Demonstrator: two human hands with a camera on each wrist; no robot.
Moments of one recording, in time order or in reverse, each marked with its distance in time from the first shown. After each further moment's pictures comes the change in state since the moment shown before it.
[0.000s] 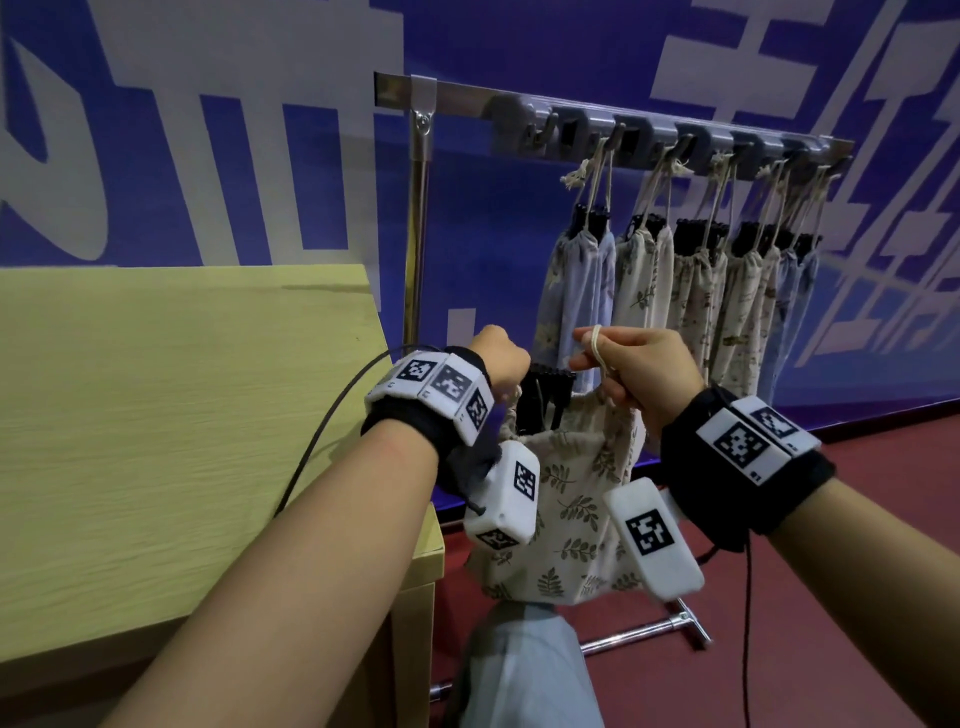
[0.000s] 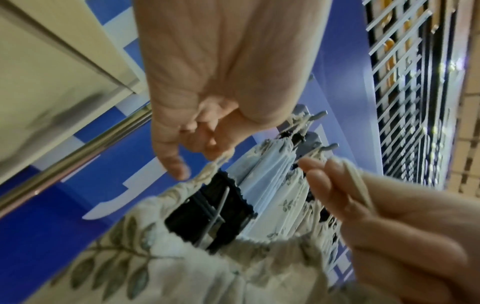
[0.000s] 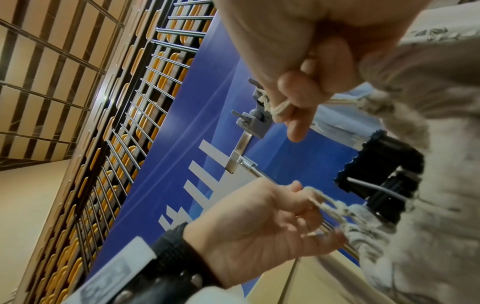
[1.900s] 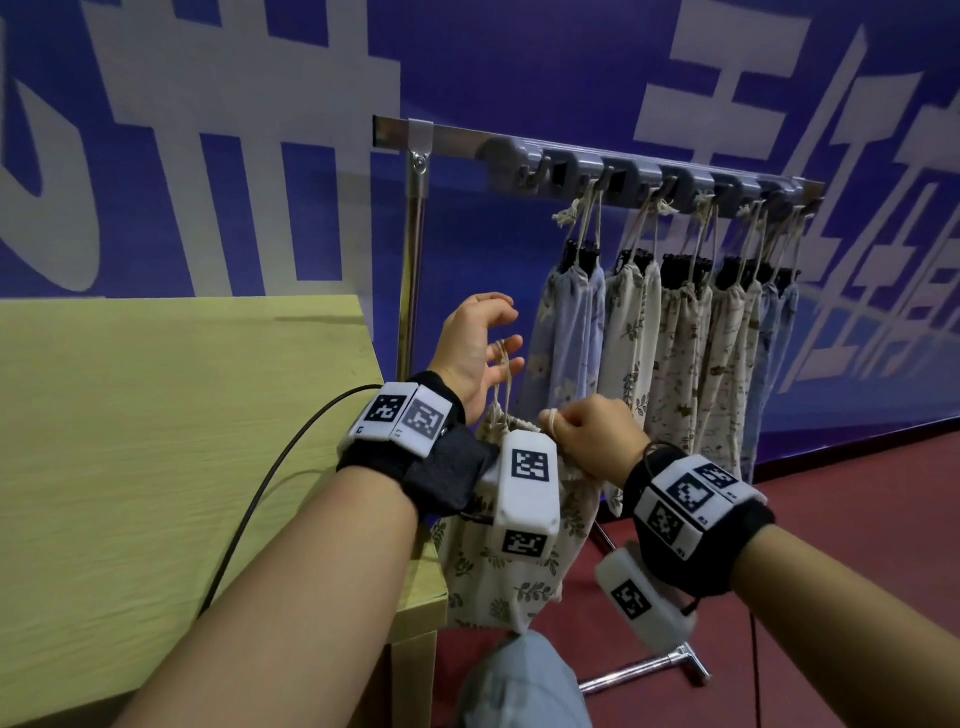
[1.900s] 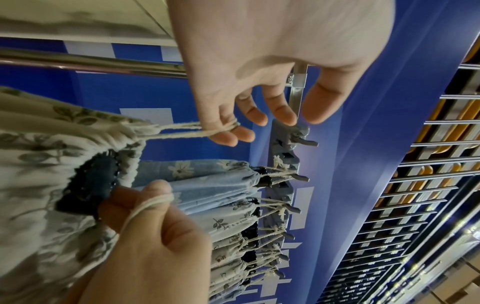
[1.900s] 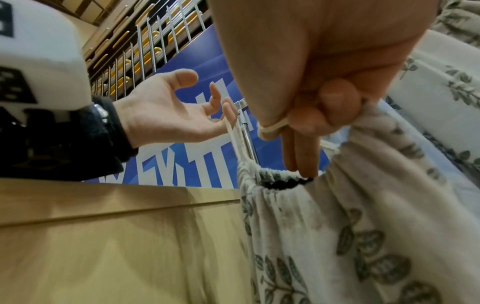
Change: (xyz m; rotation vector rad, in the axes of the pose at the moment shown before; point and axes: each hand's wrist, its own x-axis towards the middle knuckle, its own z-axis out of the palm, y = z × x) left_hand -0.026 0.015 -0.023 -1.074 0.083 0.192; right_hand 0.009 0.028 0.017 -0.865 -0.155 -0.140
